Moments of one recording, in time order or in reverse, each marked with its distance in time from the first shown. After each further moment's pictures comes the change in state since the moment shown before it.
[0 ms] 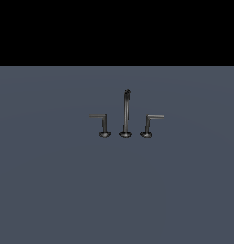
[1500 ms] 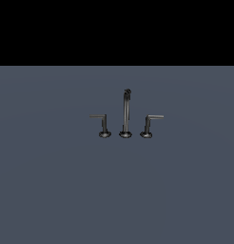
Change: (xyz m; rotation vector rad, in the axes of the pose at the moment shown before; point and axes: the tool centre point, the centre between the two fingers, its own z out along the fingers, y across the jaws) arm 0.050 -0.075 0.093 -0.001 -0.011 0.362
